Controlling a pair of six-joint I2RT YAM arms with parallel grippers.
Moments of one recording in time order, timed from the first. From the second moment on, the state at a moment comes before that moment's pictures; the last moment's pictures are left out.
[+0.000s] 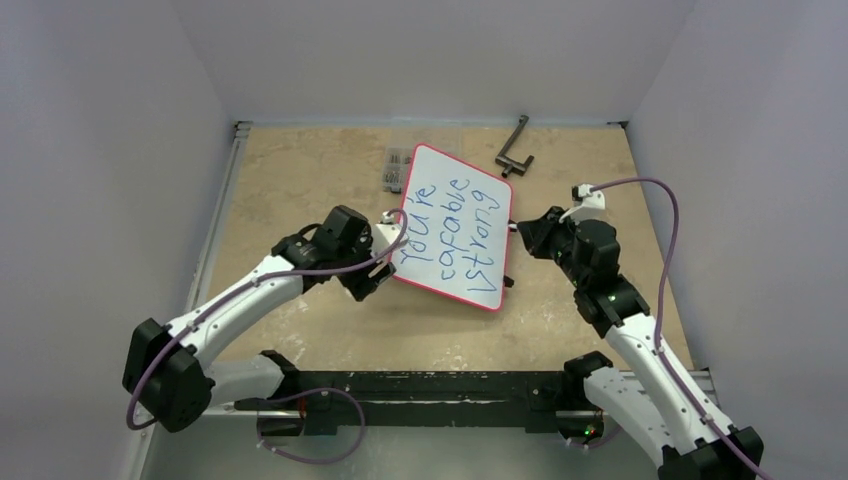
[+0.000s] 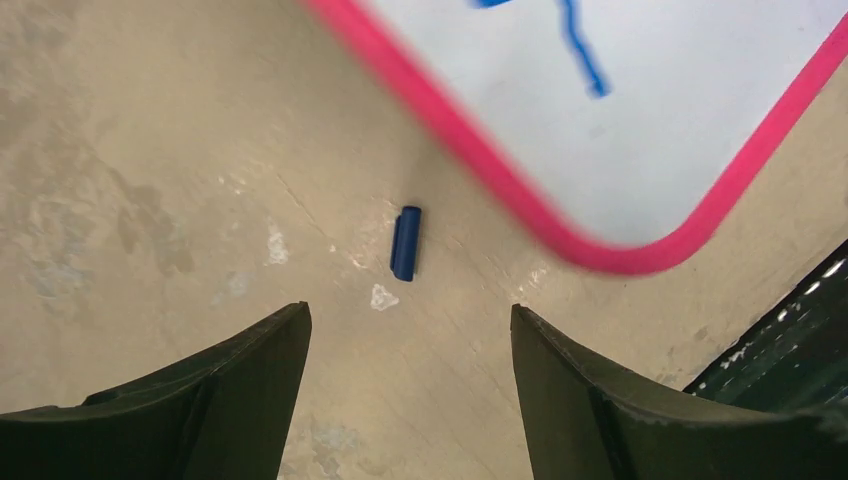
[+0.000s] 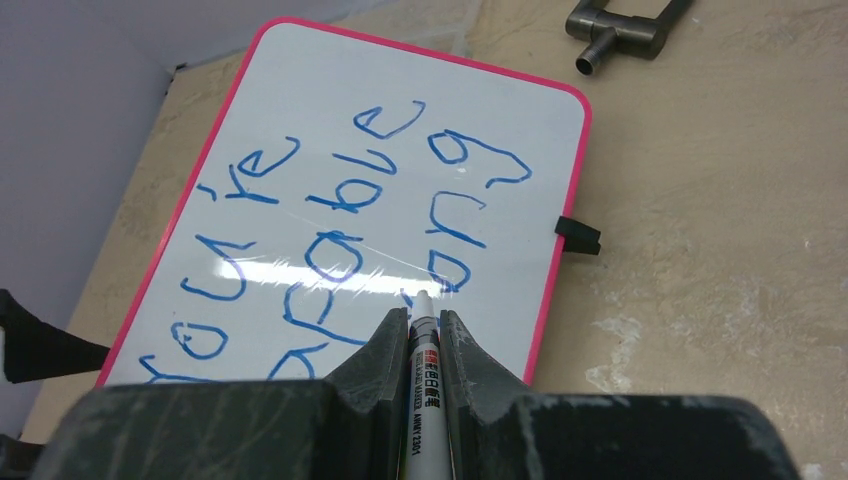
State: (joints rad) left arm -0.62 1.22 0.88 -0.68 0.08 0.33; right arm 0.34 0.75 0.64 -0.15 0.03 0.49
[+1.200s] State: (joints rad) left arm -0.58 1.64 1.38 -0.53 -0.01 -0.07; right arm 0.34 0.70 0.64 -0.20 0.04 0.48
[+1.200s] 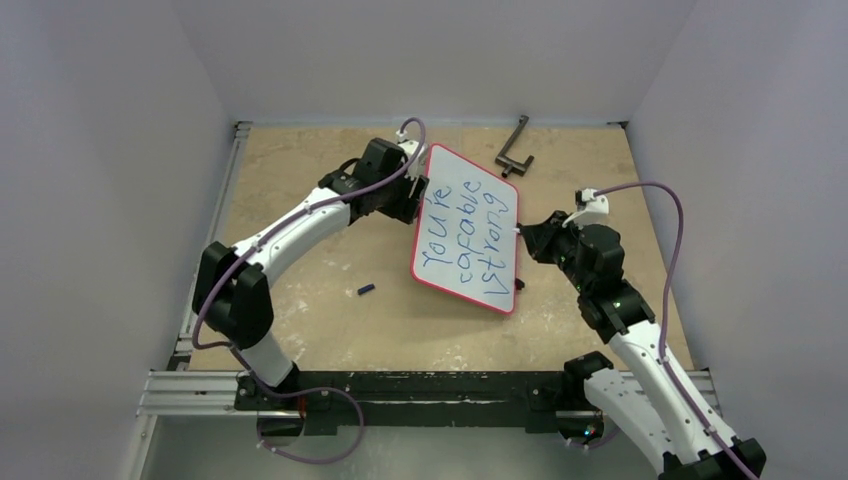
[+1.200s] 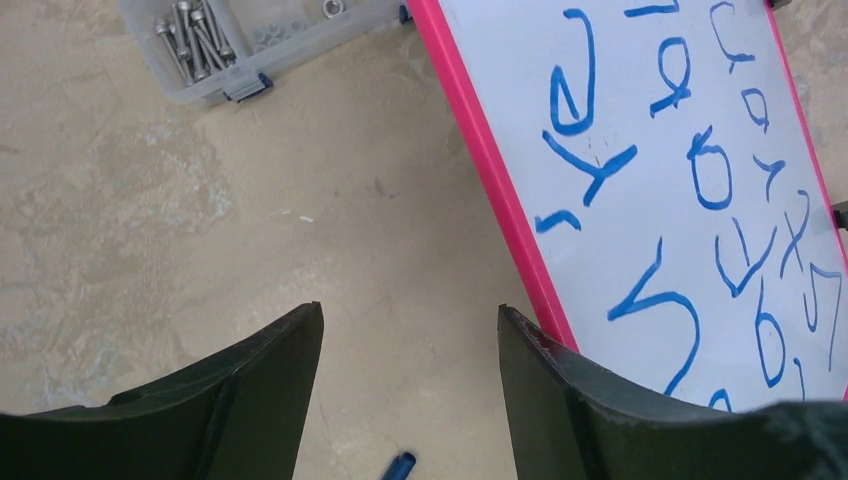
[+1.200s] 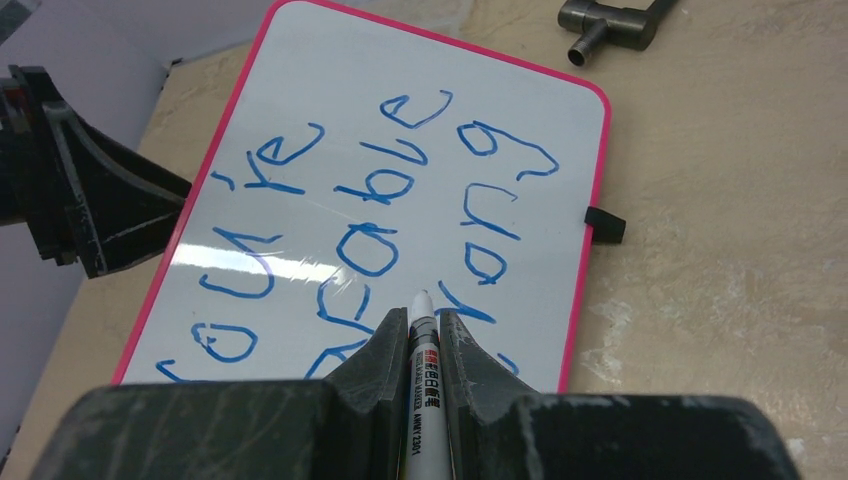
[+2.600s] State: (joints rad) left arm -0.59 1.38 0.83 -0.43 -0.03 -0.26; right arm 0.34 0.68 0.67 -0.26 0.06 0.47
